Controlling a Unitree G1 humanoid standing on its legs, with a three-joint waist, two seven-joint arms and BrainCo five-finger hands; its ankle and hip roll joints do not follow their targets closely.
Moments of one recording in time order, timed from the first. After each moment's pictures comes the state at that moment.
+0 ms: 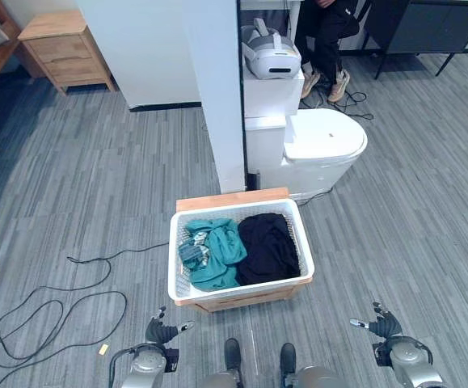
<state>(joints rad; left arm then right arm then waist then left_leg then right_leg) 0.08 0.34 -0.09 0.74 -0.11 -0.01 0.11 0.02 -0.35 0.15 0.69 0.09 0.03 -0.17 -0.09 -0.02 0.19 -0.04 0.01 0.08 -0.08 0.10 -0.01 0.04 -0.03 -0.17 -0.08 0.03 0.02</state>
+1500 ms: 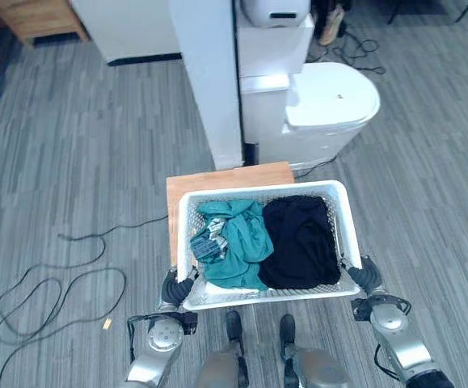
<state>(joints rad) 0.14 0.35 -0.21 0.19 -0.10 0.01 0.22 0.09 -0.30 0.14 0.16 0.03 0.06 -0.22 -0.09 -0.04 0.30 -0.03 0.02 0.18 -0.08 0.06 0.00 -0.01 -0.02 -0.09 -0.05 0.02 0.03</state>
